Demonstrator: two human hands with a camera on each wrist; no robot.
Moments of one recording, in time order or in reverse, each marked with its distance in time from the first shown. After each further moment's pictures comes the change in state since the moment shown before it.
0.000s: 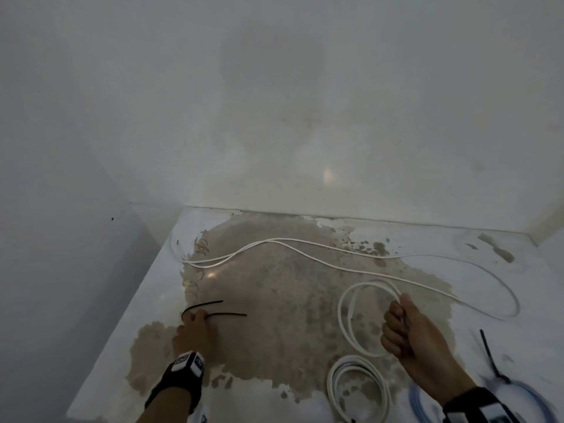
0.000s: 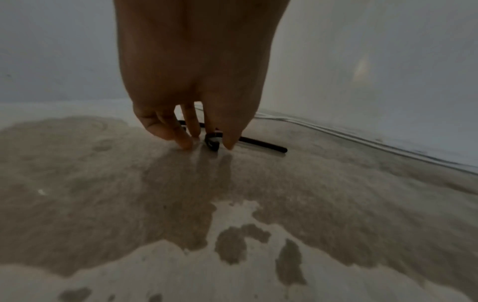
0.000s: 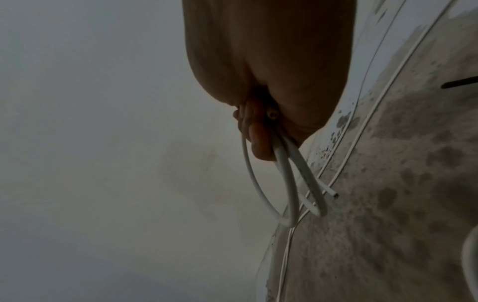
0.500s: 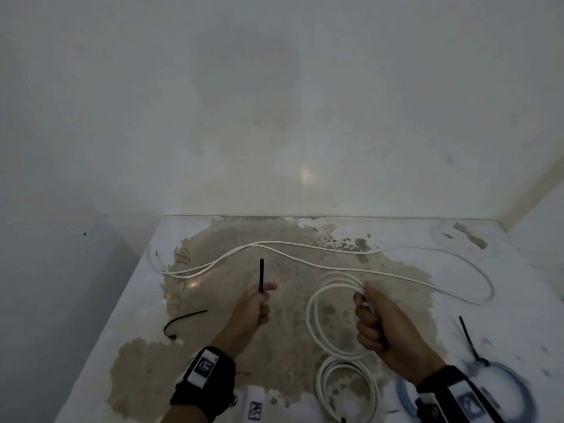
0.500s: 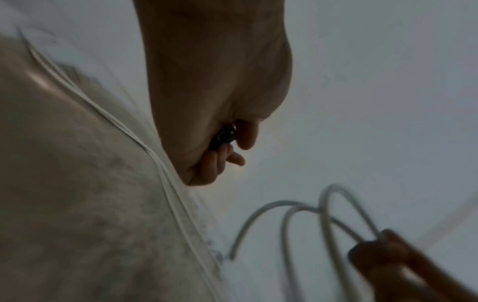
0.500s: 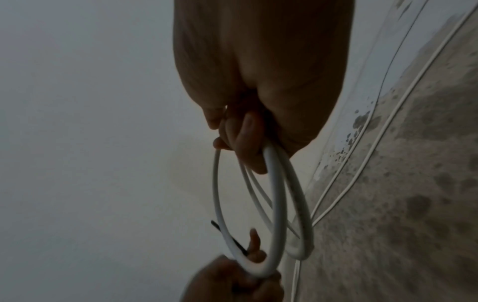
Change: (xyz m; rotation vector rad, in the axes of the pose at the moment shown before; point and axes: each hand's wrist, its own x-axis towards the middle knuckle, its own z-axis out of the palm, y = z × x) left_hand -0.073 0.162 -0.061 -1.226 -0.412 0.167; right_hand -0.003 -0.009 0.014 -0.115 -0.168 0.004
